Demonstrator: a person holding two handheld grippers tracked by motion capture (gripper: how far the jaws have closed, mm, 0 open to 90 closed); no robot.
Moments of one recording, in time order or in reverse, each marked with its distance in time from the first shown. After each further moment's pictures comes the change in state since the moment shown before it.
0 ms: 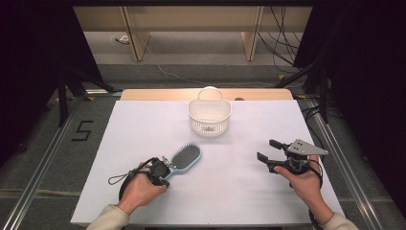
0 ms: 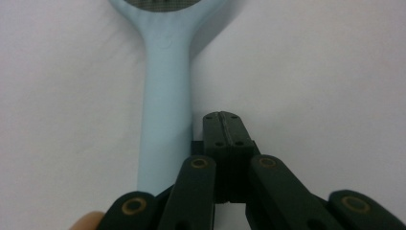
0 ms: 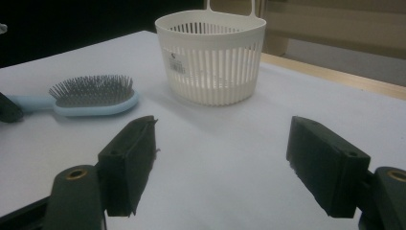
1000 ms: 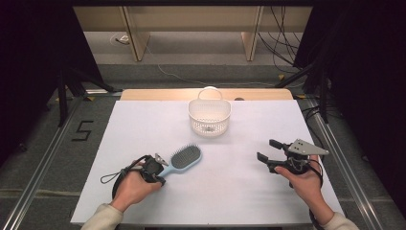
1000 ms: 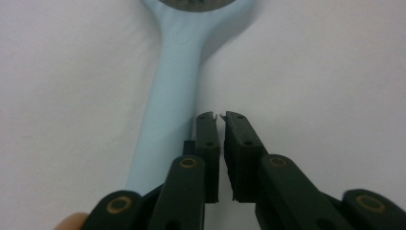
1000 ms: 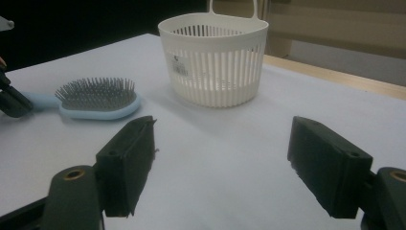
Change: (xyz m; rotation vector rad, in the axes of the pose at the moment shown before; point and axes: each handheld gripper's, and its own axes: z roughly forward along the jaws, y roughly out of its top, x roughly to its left) left arm 0.016 -0.007 -0.007 -0.056 -0.014 -0.018; right arm -0.001 0.000 -0.001 -0.006 0.013 0.005
